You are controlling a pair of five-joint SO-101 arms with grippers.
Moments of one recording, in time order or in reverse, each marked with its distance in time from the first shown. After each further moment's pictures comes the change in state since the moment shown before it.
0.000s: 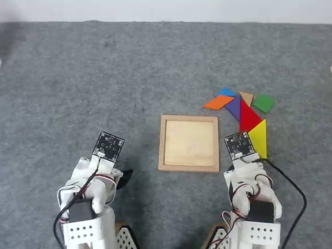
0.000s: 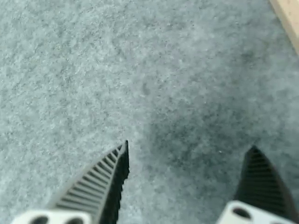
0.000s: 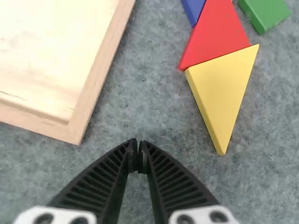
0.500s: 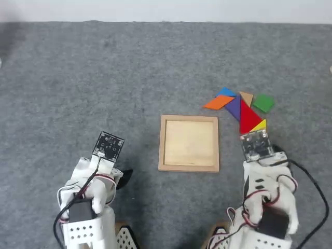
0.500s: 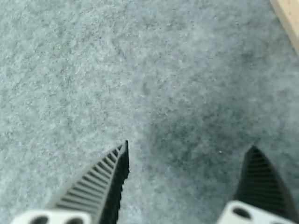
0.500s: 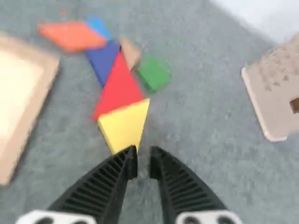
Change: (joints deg) left arm 0.0 0.0 0.0 0.0 0.0; right arm 10.9 4.1 -20.6 -0.7 9.1
